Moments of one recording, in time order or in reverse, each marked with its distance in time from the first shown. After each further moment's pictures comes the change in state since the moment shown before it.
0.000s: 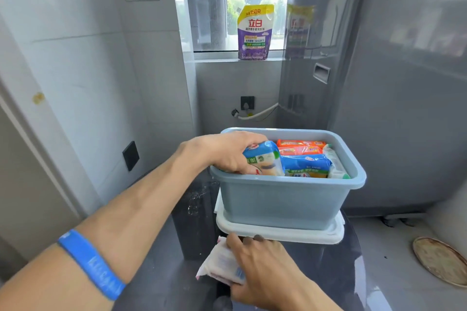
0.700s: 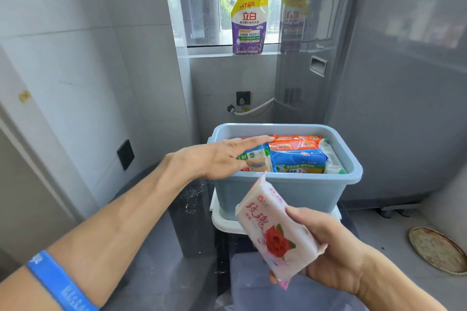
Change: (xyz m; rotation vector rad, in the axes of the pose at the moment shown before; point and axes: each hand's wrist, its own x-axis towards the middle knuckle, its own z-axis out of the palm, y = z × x) left_hand -0.015 -0.022 0.018 -0.119 -0.051 -0.034; right_hand -0.040 0.055 -0.068 2.036 -0.352 0.219
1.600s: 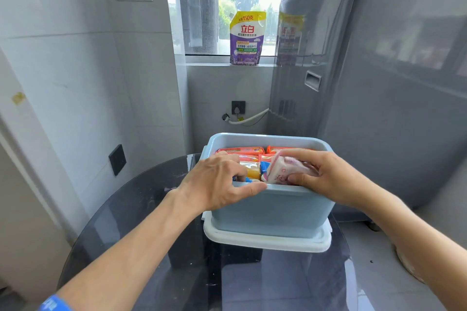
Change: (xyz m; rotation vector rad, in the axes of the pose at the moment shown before) left_hand -0.003 -0.007 0.044 0.249 0.616 0.139; right_hand 0.012 -0.104 -0.037 -1.528 0.560 -0.460
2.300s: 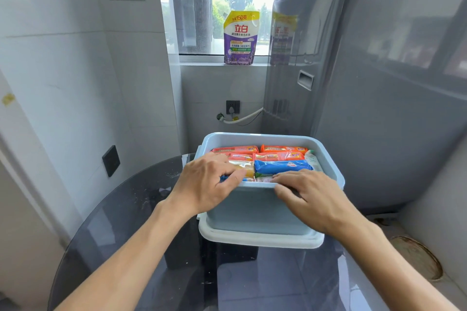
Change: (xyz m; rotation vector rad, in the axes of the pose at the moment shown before) left_hand -0.009 -0.007 0.007 -0.026 0.107 -0.048; right_hand -0.030 -0.018 0.041 -0.379 0.130 0.010
